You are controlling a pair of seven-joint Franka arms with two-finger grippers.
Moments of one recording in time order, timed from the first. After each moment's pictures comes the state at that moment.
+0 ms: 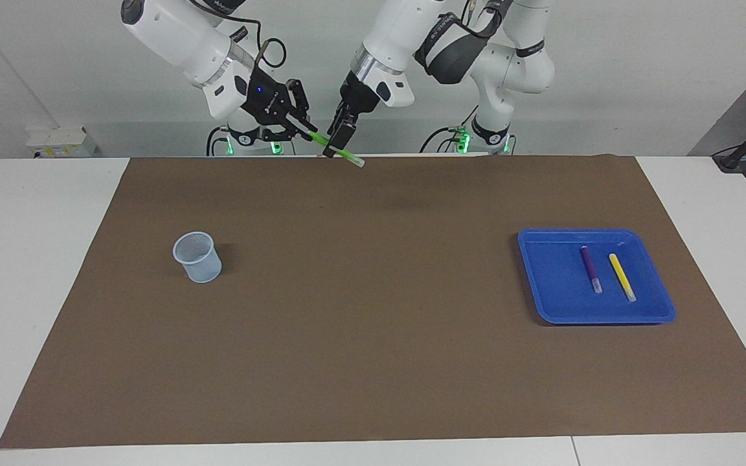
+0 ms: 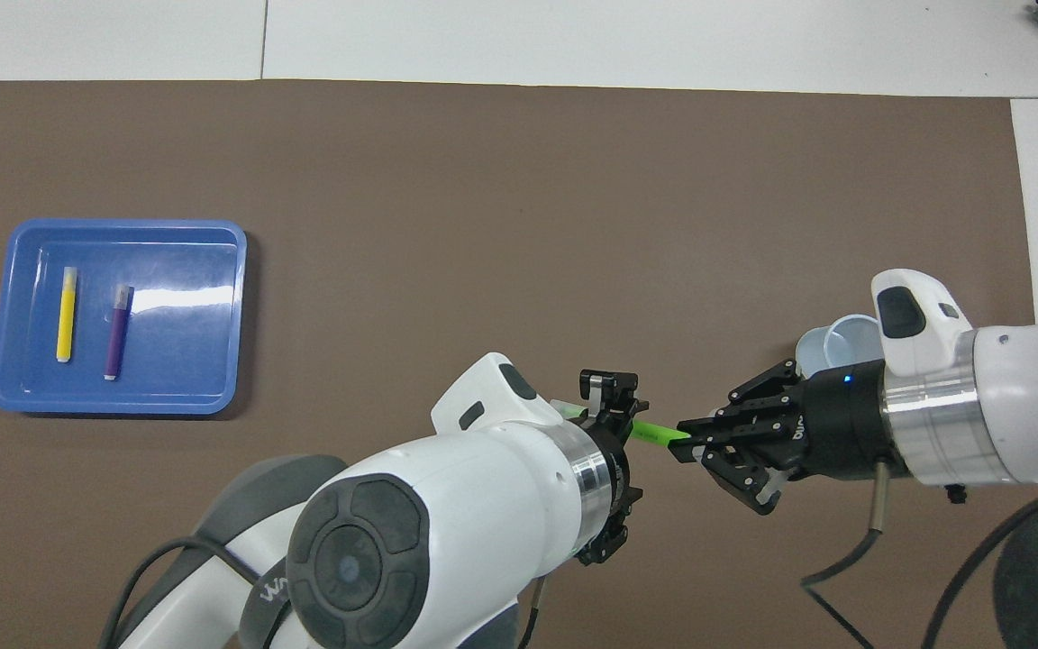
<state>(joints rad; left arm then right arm) -0.54 -0.05 -0.33 -1.87 -0.39 2.26 -2.07 0.11 -0.28 0.10 -2.01 0.69 1.71 -0.73</state>
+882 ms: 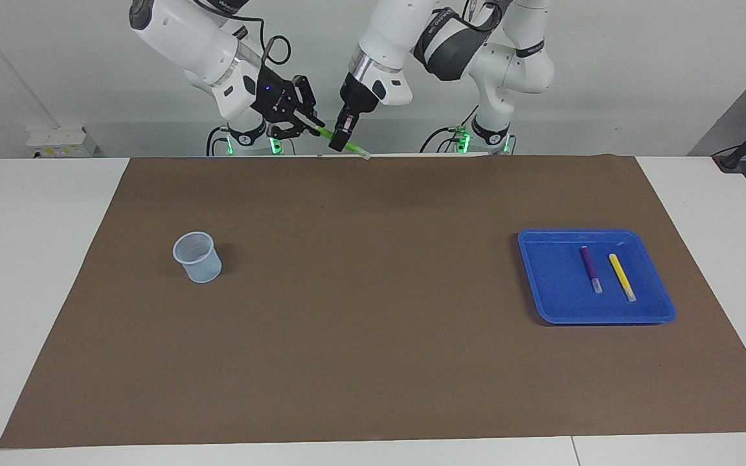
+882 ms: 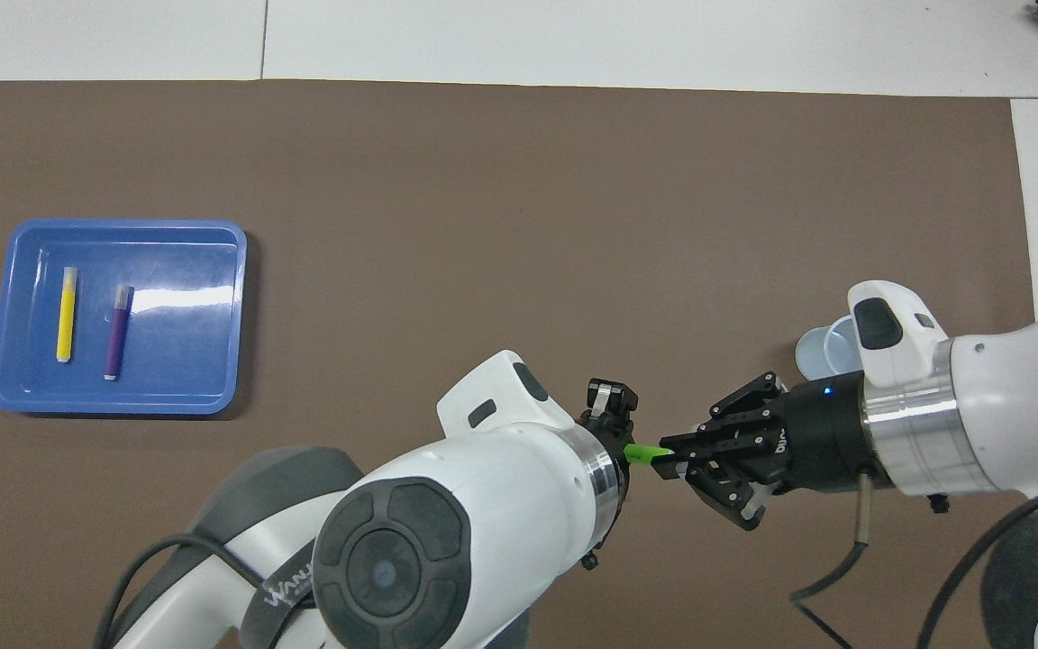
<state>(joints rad) -0.54 -0.03 -0.33 -1.83 -0.29 2.18 -2.05 0.12 -0.28 0.11 -2.01 0.73 1.69 -0.74</state>
